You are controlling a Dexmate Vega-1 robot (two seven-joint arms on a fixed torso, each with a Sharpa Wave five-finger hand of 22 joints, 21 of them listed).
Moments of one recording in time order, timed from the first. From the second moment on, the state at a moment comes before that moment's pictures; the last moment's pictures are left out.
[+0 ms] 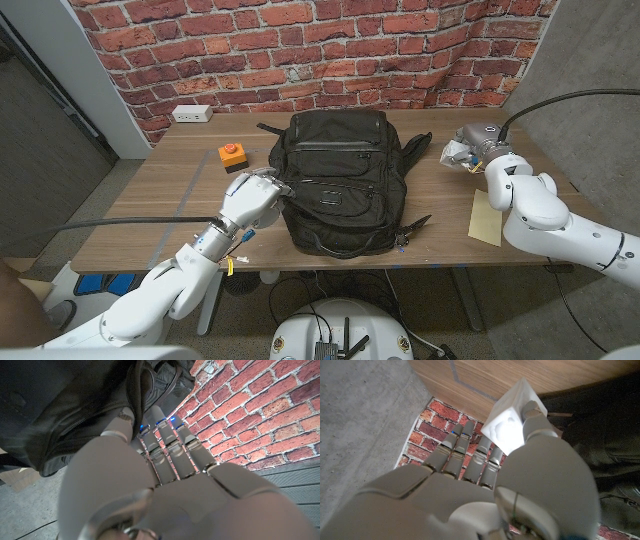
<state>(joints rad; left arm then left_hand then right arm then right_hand) 1.52 1.07 0.30 -2.22 1.12 0.31 0.60 1.04 0.05 0.39 -0.17 0.19 1.12 -0.15 0.25 0.18 1.14 -0.20 0.21 0.18 1.03 -0.17 0.19 0.17 0.67 -0.06 0.20 0.17 -0.91 -1.15 -0.61 -2.24 -0.68 -1.00 0.09 0.89 -0.03 0.41 -0.16 0.20 0.64 -0.18 0.62 0.22 0.88 -0.13 0.33 0.33 0.47 -0.05 0.48 0.31 0.46 -0.03 0.20 0.17</state>
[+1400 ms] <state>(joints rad) 1.36 0.86 0.33 -2.21 0.79 0.25 0.52 1.04 0.06 0.40 -0.18 0.19 1.16 -0.12 0.25 0.18 1.20 -0.20 0.20 0.18 1.10 -0.20 0.19 0.17 0.71 -0.07 0.20 0.17 -0.97 -1.13 -0.62 -2.39 -0.75 -1.14 0.09 0.88 -0.03 0.40 -0.16 0.20 0.65 -0.18 0.62 0.21 0.88 -0.13 0.33 0.34 0.47 -0.04 0.48 0.32 0.46 -0.03 0.20 0.17</state>
